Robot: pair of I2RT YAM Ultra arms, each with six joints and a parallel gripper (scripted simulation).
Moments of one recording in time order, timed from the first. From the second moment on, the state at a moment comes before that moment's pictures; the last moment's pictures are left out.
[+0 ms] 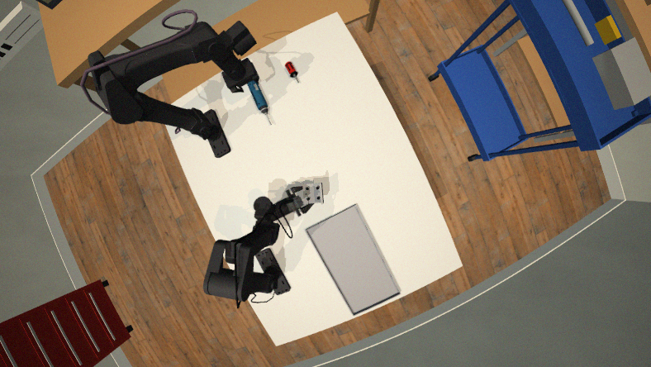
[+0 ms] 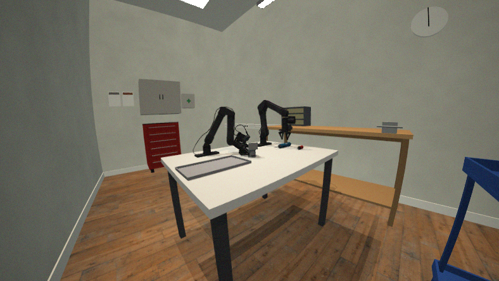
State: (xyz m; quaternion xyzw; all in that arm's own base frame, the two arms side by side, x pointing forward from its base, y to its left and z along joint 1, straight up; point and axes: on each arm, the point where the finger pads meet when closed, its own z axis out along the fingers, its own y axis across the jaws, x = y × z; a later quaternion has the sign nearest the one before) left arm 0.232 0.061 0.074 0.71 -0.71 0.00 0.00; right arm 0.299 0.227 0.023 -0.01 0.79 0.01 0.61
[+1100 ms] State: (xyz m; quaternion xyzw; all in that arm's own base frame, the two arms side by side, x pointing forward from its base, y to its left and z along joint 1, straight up) left arm 0.232 0.061 0.074 0.71 -0.71 0.00 0.00; right arm 0.299 0.227 0.023 -0.01 0.79 0.01 0.61
